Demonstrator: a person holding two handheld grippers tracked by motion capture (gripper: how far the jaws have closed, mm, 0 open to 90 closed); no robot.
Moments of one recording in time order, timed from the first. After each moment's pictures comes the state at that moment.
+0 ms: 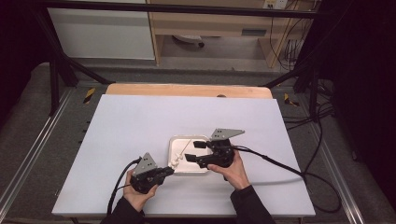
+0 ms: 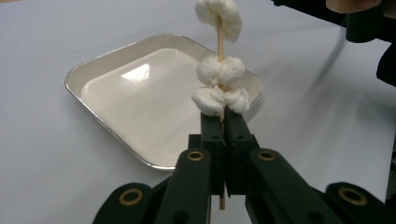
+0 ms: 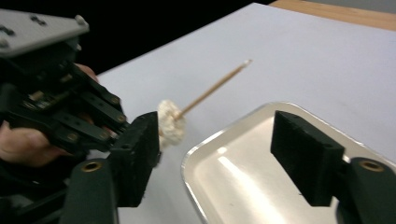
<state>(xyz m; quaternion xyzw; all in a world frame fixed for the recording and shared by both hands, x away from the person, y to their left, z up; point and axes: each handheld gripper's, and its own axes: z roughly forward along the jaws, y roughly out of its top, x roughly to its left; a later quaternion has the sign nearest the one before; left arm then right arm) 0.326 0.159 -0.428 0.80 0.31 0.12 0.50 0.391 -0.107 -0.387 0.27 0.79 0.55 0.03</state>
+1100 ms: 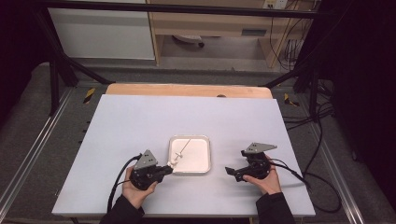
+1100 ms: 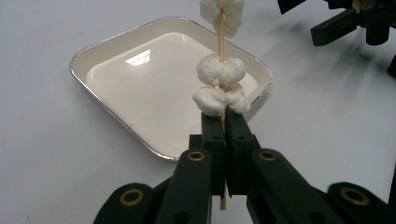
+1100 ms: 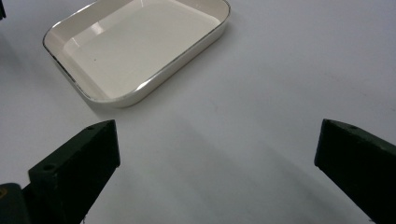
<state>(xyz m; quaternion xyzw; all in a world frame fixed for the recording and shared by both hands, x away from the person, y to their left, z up) 0.336 0.161 -0.423 0.82 0.33 0.11 0.46 0.379 -0.219 -0.444 0.37 0.82 0.43 0.11</state>
